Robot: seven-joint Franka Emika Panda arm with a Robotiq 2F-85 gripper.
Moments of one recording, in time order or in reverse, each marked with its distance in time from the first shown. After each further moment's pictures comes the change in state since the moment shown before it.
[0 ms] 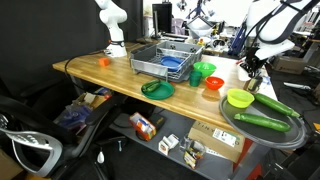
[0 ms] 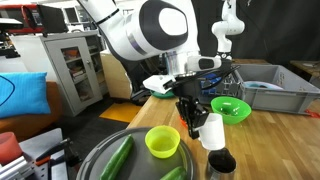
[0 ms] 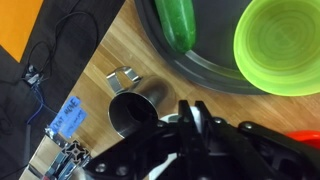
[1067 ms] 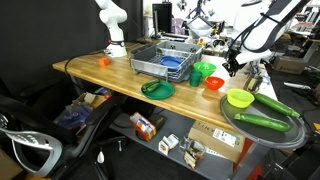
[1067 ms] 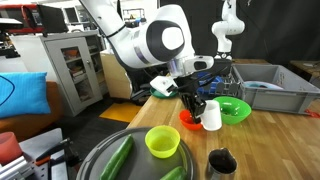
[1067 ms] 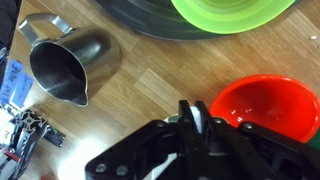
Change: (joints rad) arm 0.122 0.121 -0.045 0.074 0.054 0.205 0.093
